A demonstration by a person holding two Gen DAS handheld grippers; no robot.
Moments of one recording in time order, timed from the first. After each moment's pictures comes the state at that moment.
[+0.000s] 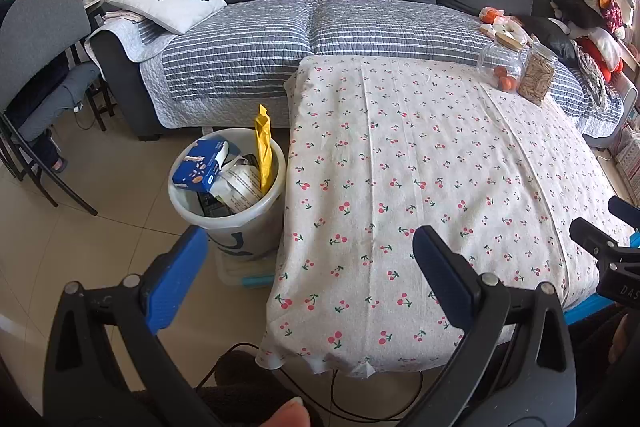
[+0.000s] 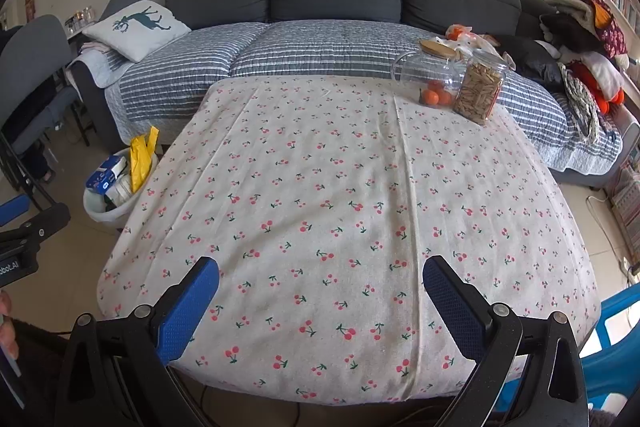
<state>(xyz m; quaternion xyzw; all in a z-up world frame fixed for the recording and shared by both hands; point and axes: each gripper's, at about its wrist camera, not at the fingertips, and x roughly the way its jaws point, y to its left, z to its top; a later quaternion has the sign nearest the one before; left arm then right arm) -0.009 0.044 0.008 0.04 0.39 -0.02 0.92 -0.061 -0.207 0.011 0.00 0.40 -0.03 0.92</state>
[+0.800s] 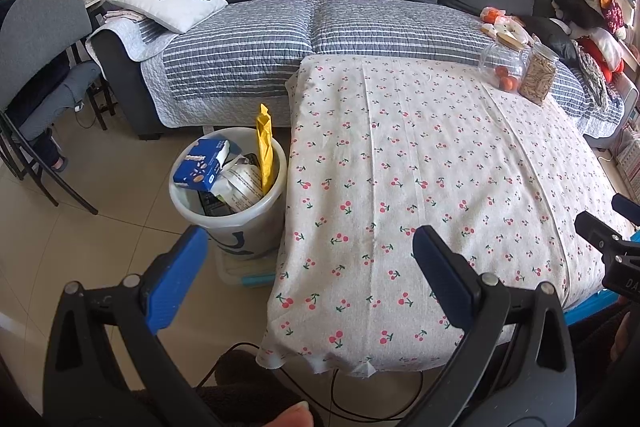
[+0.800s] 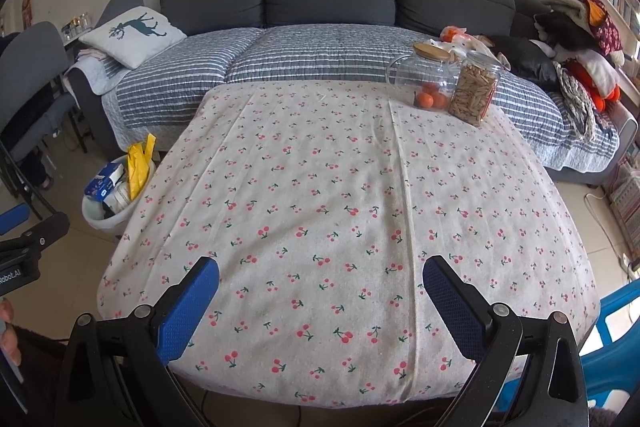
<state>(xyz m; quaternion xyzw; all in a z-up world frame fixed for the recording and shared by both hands) -0.009 0.043 0.006 0.03 0.40 -0.01 0.92 -0.063 -0.208 0.015 0.01 0.39 -0.04 0.92</state>
